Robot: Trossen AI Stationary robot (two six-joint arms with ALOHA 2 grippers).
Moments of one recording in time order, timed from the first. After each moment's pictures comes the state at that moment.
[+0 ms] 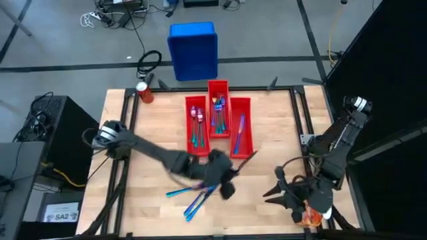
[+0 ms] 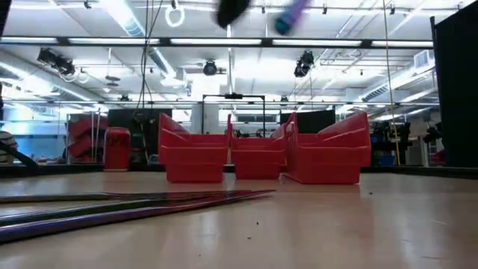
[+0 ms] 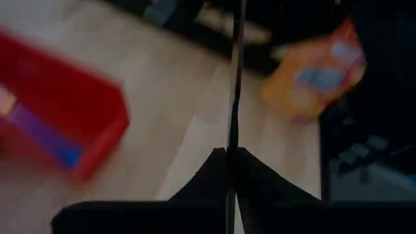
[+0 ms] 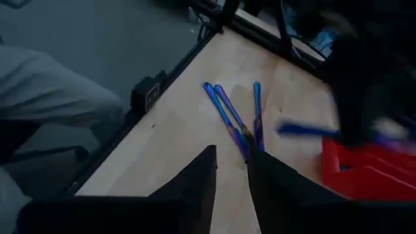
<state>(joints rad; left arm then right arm) -0.33 1.84 1.51 -0.14 -0.35 -0.60 1.00 1.25 0.96 -0.34 0.69 0.09</state>
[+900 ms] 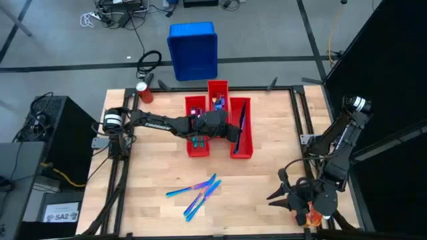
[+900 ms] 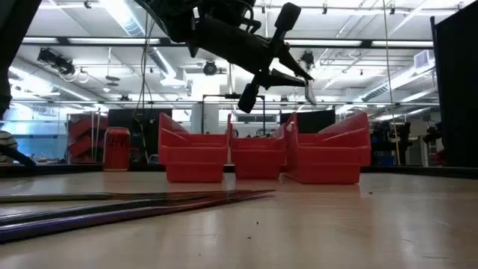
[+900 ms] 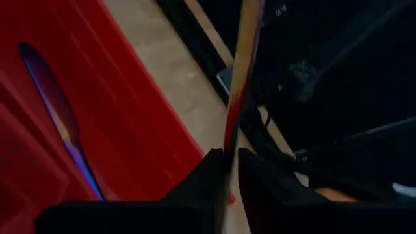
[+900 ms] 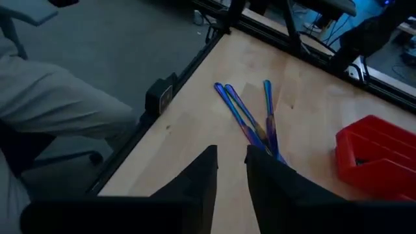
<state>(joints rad) 0.08 1.84 1.24 0.26 -0.04 -0.95 1.05 1.25 0.96 -0.36 0.70 0.17</state>
